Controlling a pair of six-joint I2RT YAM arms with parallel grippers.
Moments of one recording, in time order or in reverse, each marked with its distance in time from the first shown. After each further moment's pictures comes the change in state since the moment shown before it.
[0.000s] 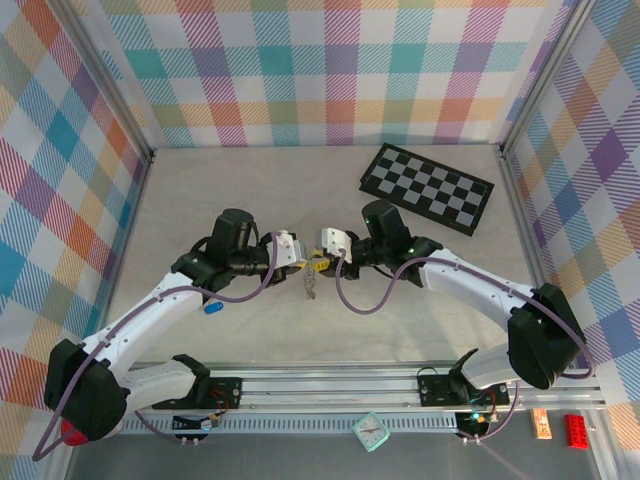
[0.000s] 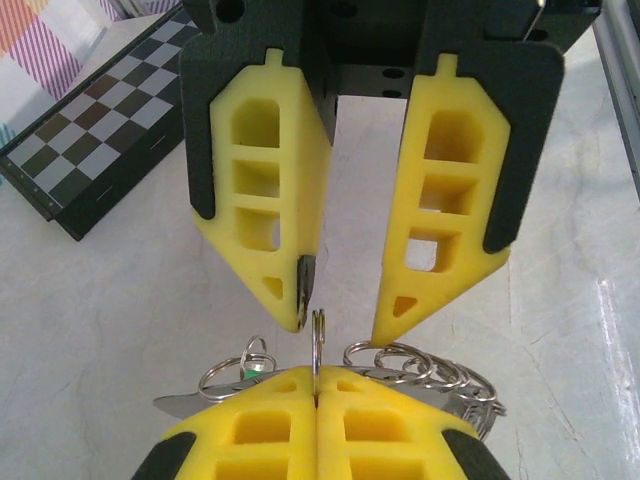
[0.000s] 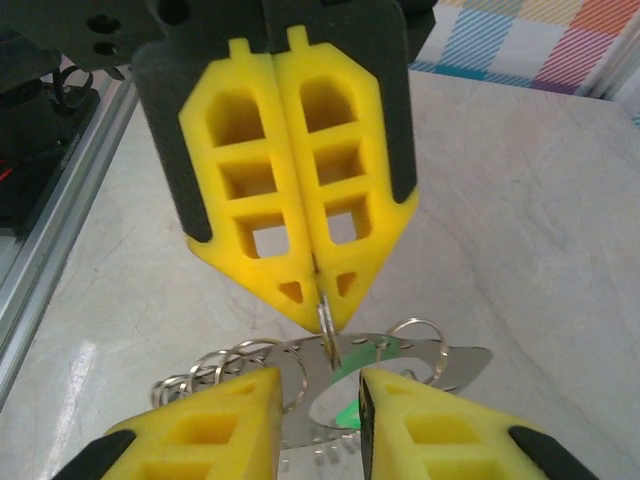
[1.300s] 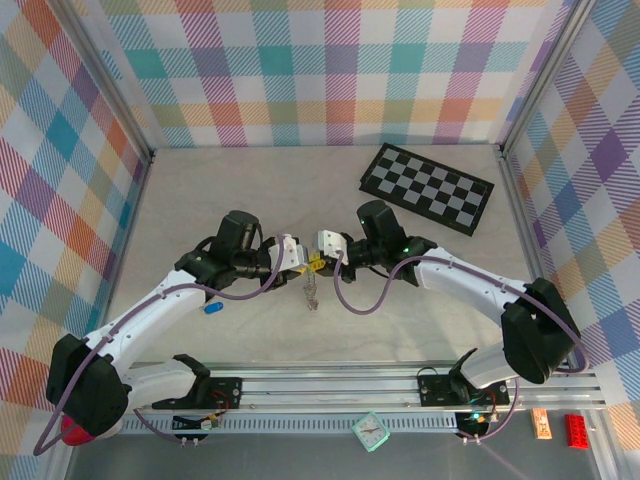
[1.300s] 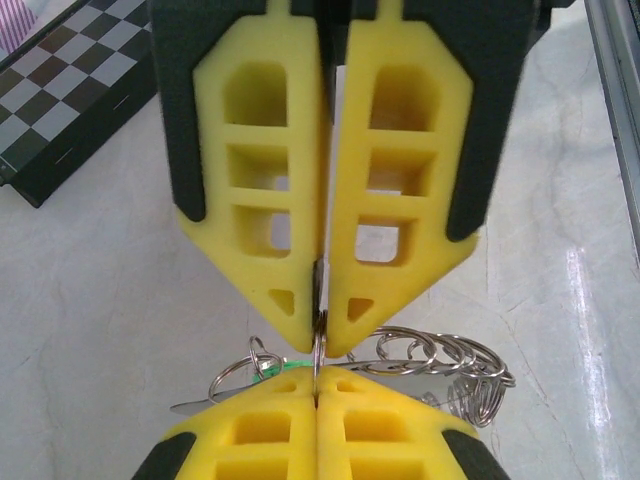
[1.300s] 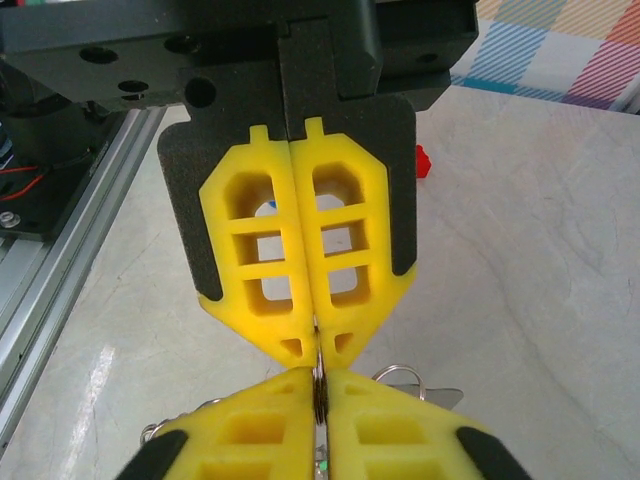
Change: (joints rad) left arm -0.012 0.024 0.011 -0.075 -0.023 0.017; right arm 0.014 0.036 0.010 0.018 -0.047 -0.008
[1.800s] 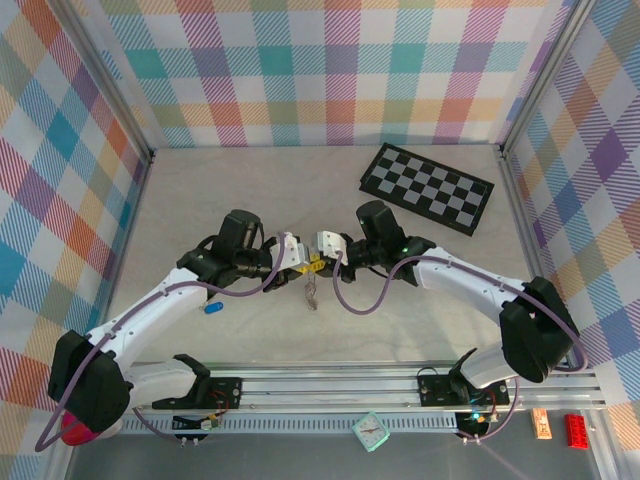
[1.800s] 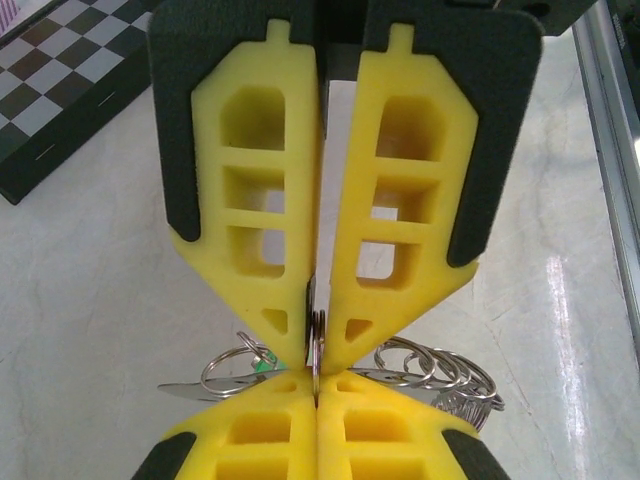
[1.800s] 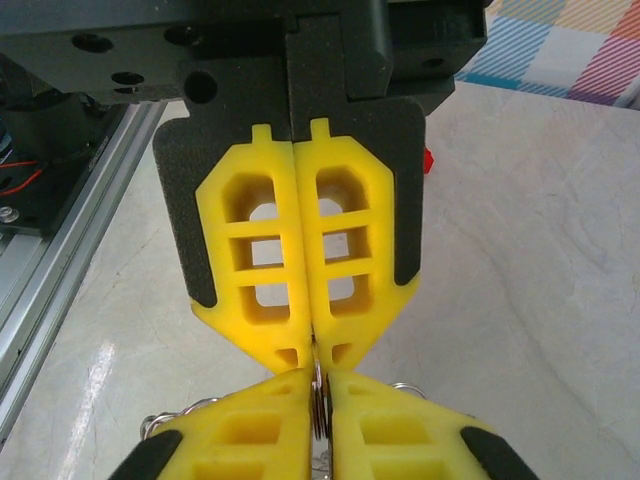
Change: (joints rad) left arm -0.001 0.021 0.009 -0.002 0.027 -0.029; right arm 0.001 0.009 0.000 -0.002 0.000 -0.008
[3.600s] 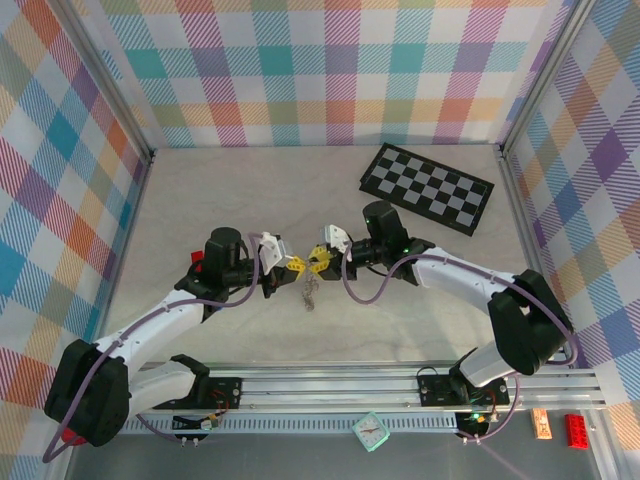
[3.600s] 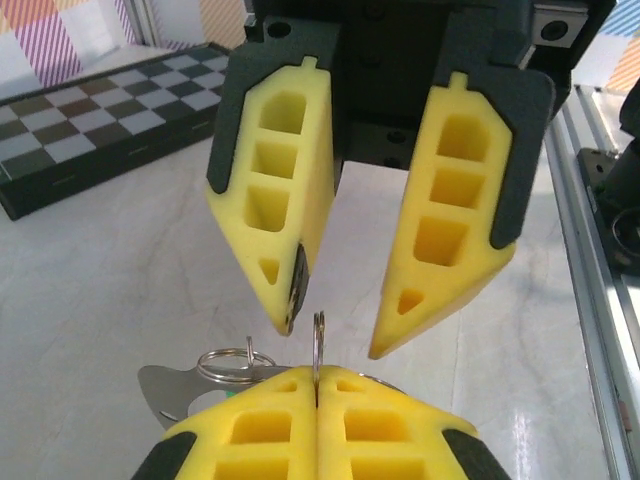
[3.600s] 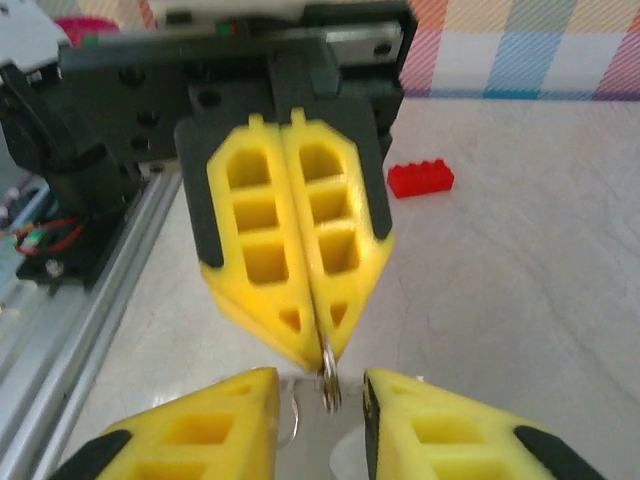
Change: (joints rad) left arm 0.098 -0.074 -0.295 0.505 0.174 -0.354; right arm -0.064 0.045 -0.056 0.129 -0.133 0.141
